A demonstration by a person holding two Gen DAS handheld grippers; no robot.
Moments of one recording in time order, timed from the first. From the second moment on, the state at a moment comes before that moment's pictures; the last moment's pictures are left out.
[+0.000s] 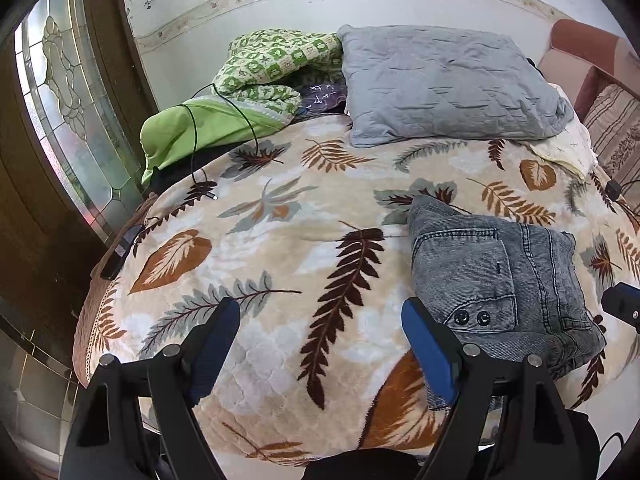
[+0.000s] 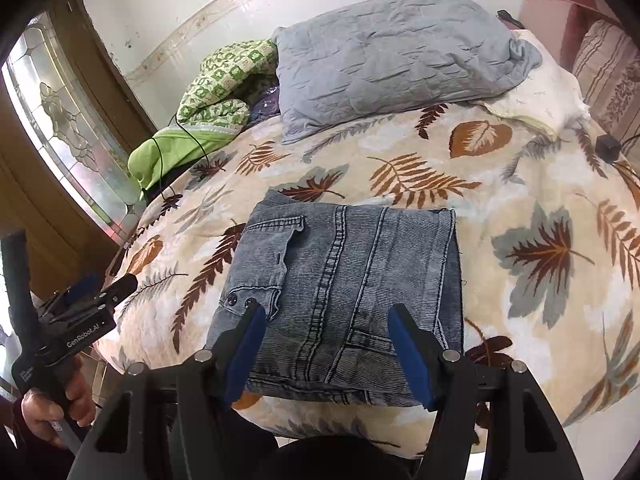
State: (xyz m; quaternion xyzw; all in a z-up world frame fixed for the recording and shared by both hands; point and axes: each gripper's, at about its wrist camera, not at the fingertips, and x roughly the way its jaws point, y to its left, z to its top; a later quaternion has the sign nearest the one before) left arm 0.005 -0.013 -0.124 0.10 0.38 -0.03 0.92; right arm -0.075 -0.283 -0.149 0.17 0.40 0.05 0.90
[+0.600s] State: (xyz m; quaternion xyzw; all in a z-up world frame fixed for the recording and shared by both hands) left arm 0.007 -0.020 -0.128 0.11 0.38 -0.04 0.92; right arm -0.075 -0.295 -0.151 0.18 0.39 0.04 0.90
